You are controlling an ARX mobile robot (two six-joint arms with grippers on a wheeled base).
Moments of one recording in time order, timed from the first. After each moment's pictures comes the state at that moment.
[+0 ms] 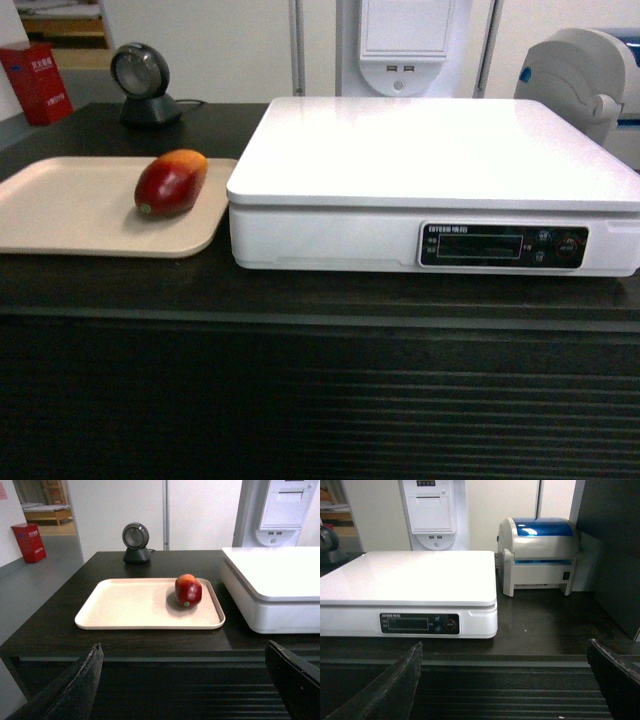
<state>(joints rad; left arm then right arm) 0.00 0.01 0.01 0.00 0.00 0.00 0.00 0.00 0.01 0.00 0.00 0.00</state>
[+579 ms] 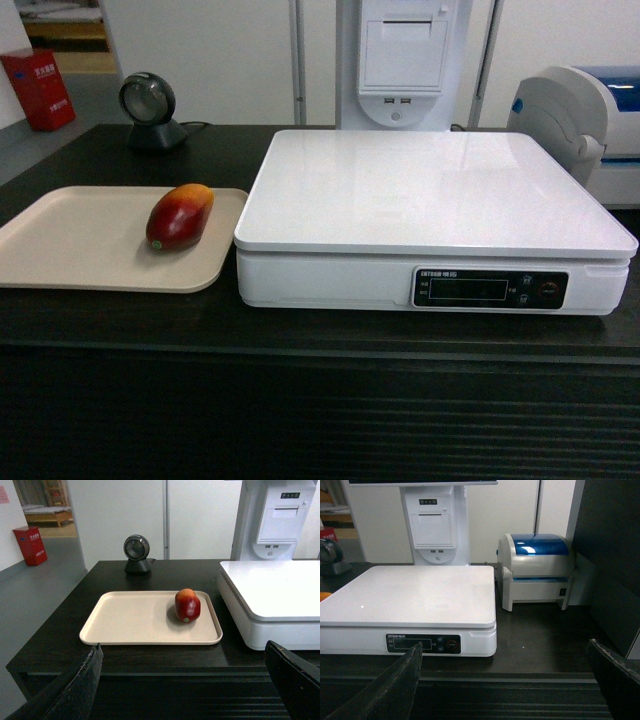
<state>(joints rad) 0.00 0.01 0.01 0.00 0.00 0.00 0.00 0.00 0.01 0.00 0.00 0.00</state>
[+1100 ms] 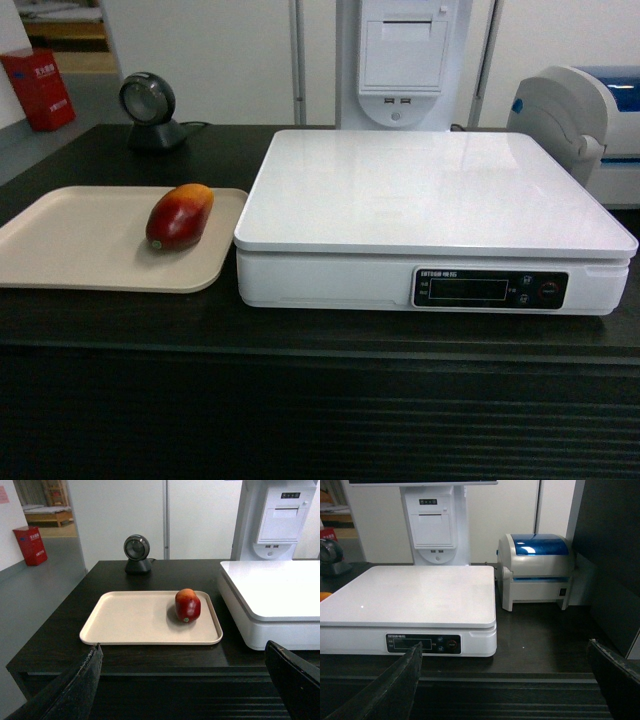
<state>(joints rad) 0.00 0.01 0.01 0.00 0.00 0.00 0.00 0.00 0.01 0.00 0.00 0.00</state>
